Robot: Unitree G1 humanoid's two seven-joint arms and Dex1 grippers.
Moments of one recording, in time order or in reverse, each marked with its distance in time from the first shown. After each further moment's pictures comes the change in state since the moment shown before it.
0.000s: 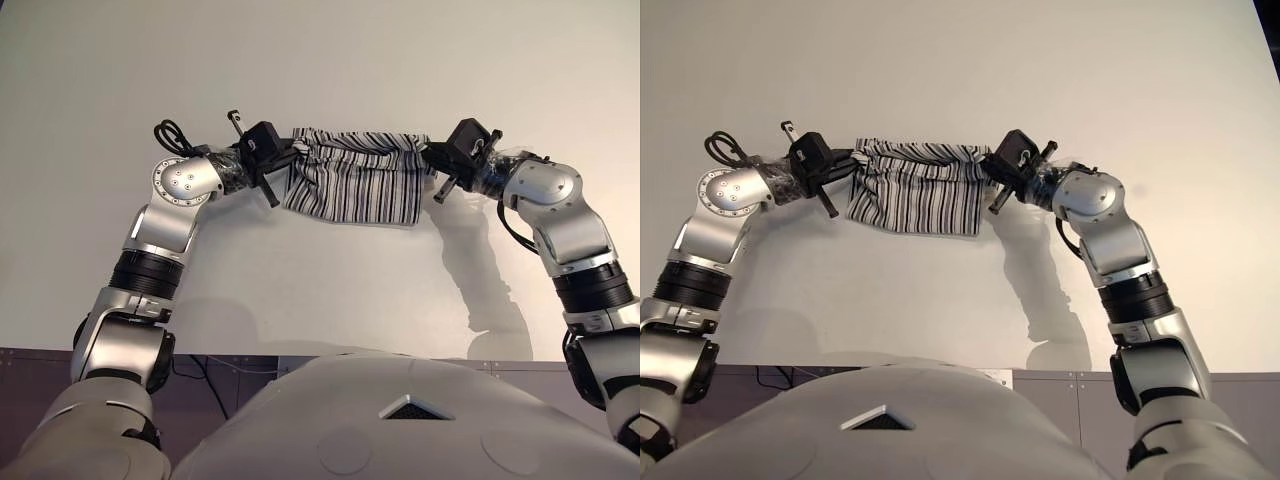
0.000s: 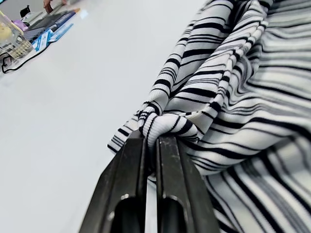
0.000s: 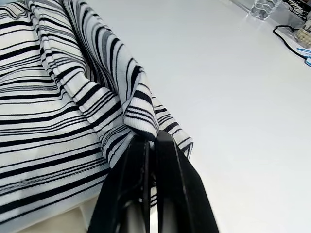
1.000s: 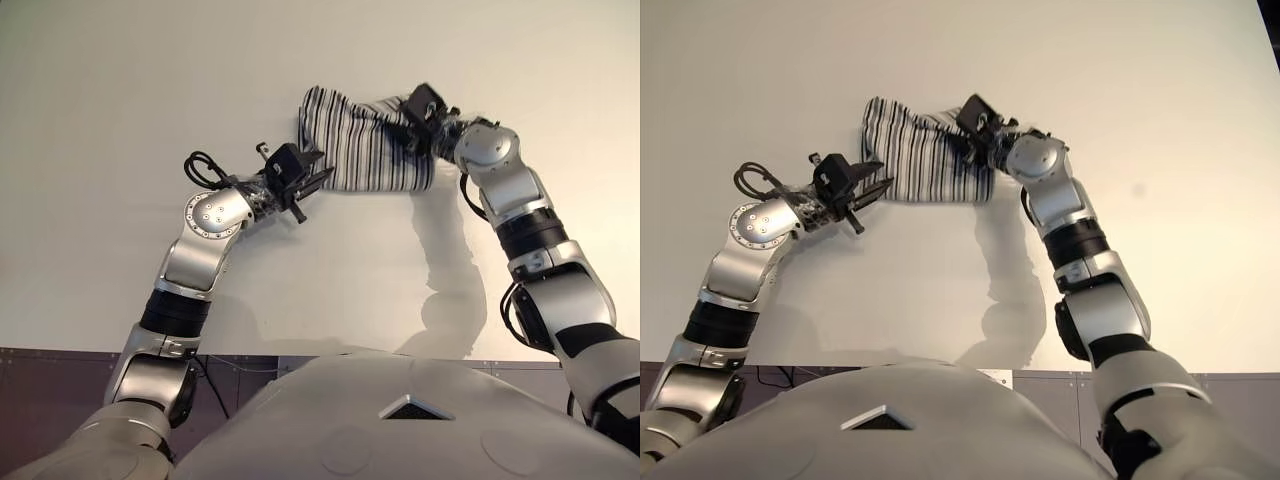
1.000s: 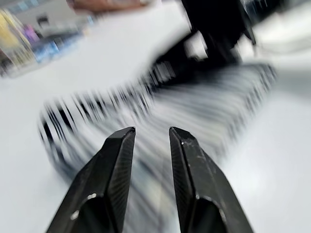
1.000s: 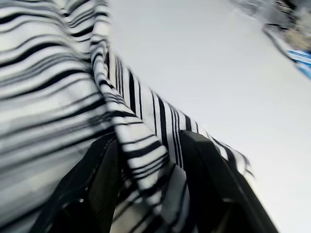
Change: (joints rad) left arm 0.224 -0.085 0.040 -0.368 0.017 0.271 0.091; right arm -0.362 0.304 -0.027 0.625 -0.188 -0.132 -0.183
